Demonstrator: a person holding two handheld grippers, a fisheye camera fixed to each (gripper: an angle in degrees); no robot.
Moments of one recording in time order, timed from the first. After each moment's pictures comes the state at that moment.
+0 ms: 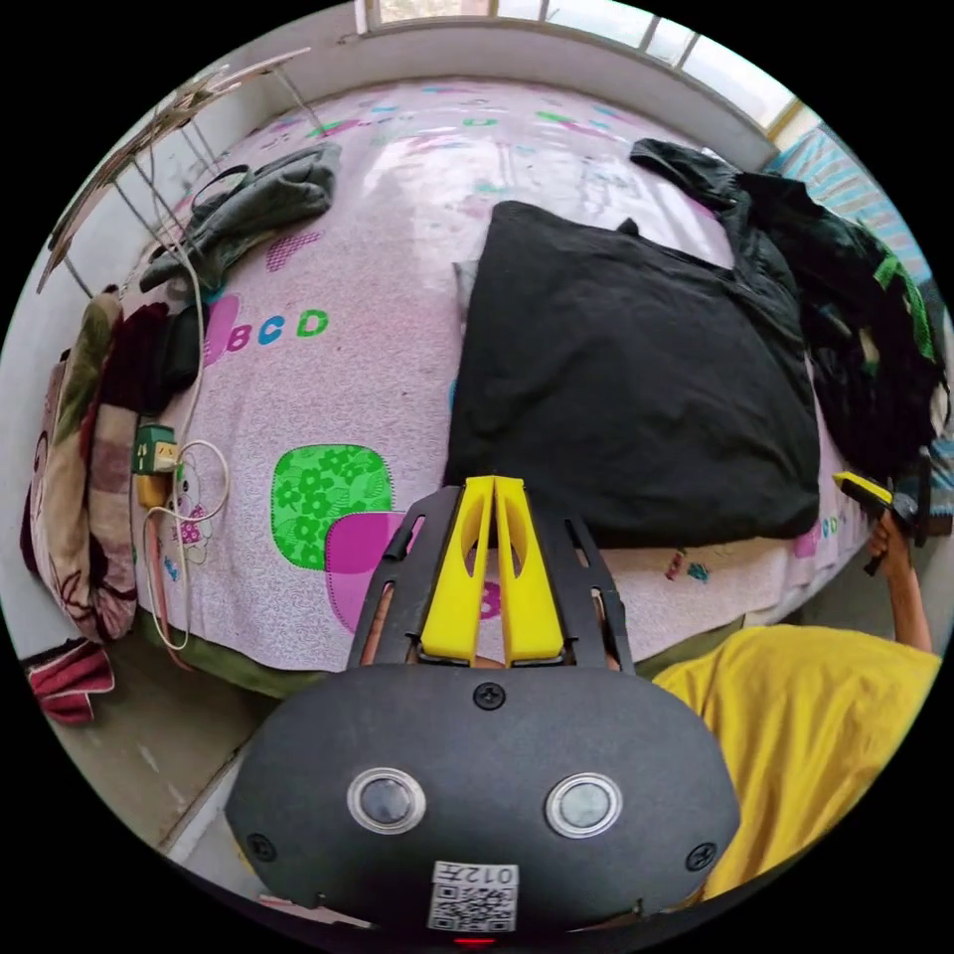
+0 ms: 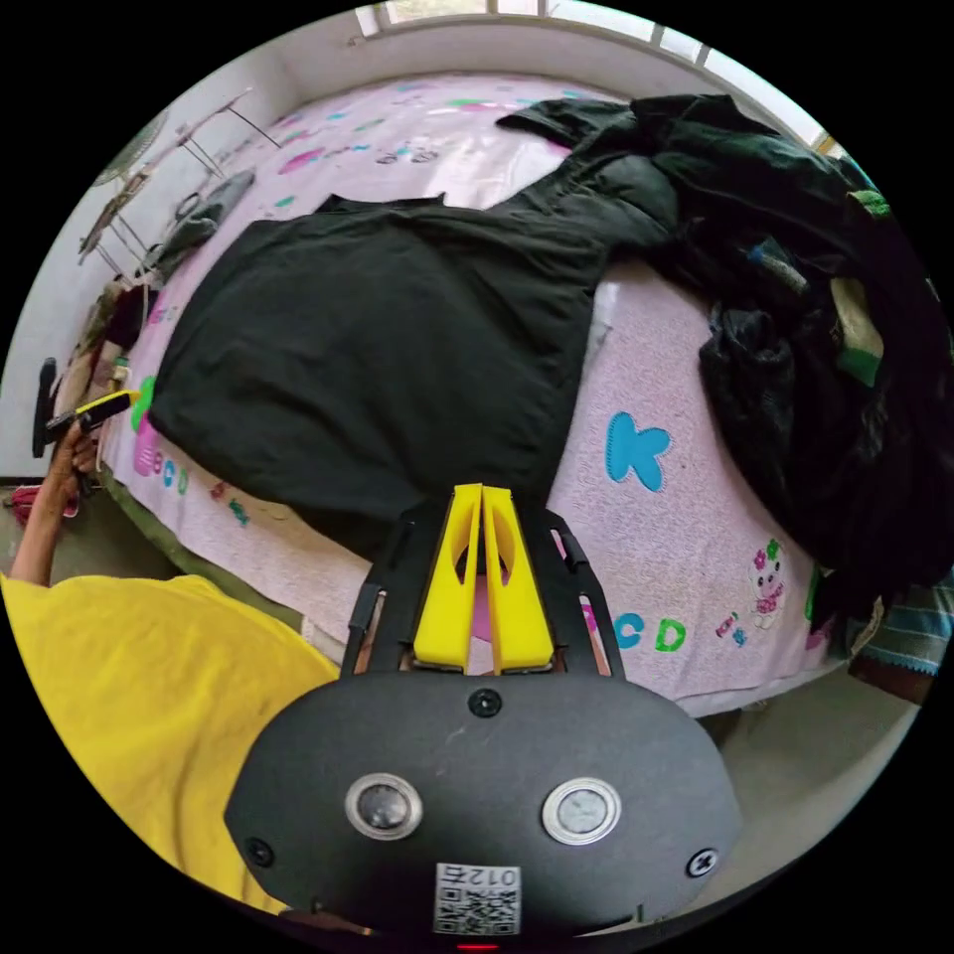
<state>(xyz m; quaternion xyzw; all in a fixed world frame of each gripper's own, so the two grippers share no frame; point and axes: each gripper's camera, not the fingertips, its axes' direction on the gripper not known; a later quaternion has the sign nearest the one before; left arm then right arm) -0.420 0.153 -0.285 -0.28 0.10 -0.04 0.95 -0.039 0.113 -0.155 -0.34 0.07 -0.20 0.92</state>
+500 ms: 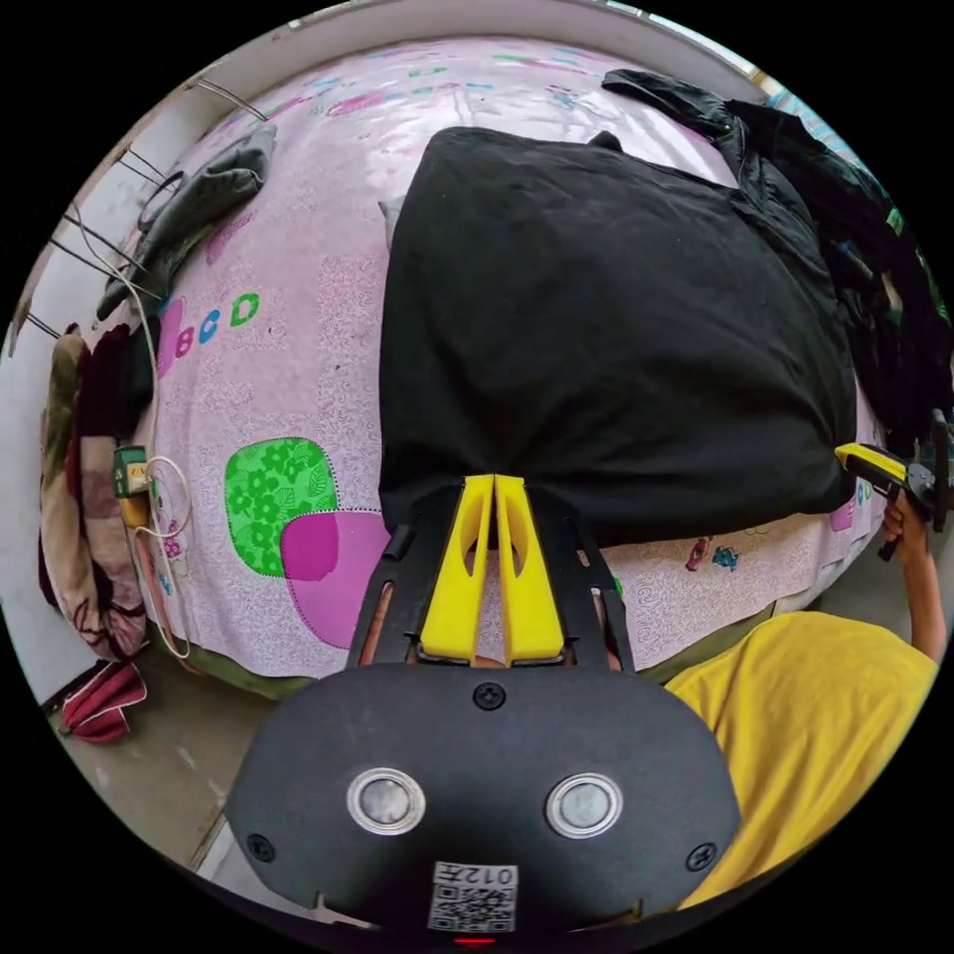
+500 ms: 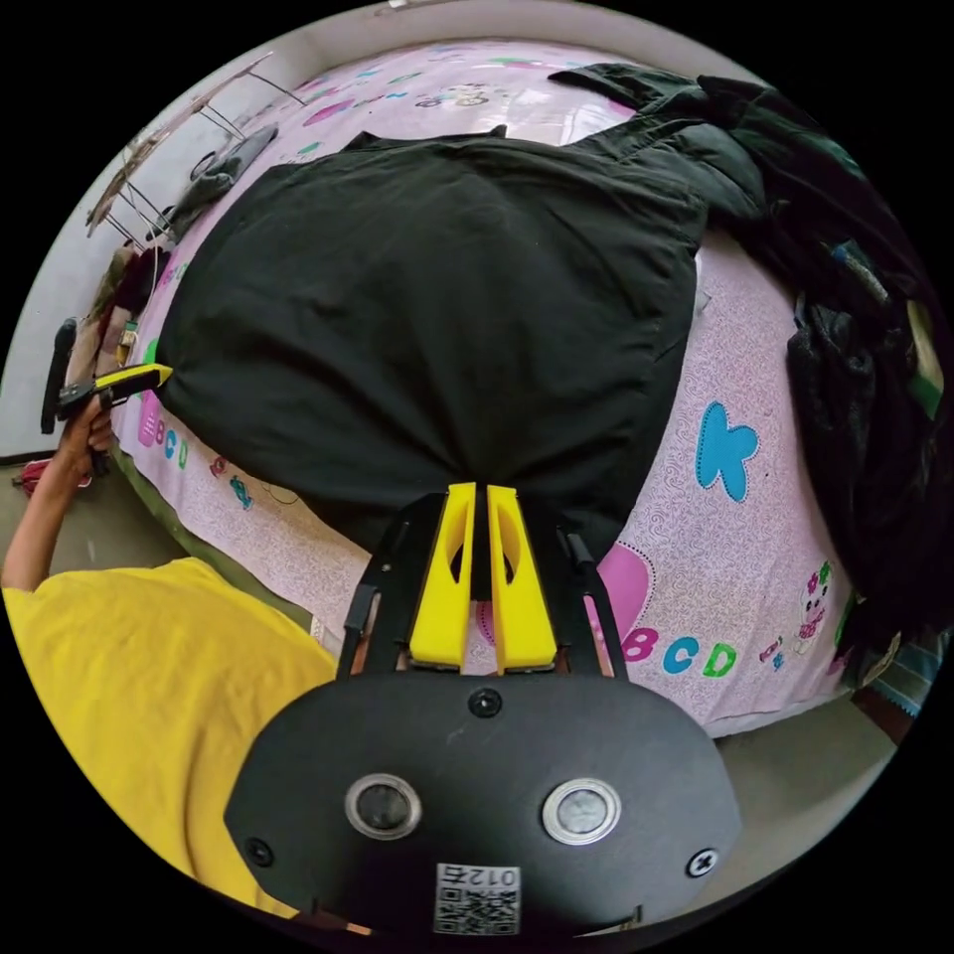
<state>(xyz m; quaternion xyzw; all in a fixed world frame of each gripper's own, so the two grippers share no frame) -0.415 0.160 -0.258 -0.32 0.06 -0.01 0.95 0.013 0.166 -0.141 -0.39 0.05 -0.20 0.90</state>
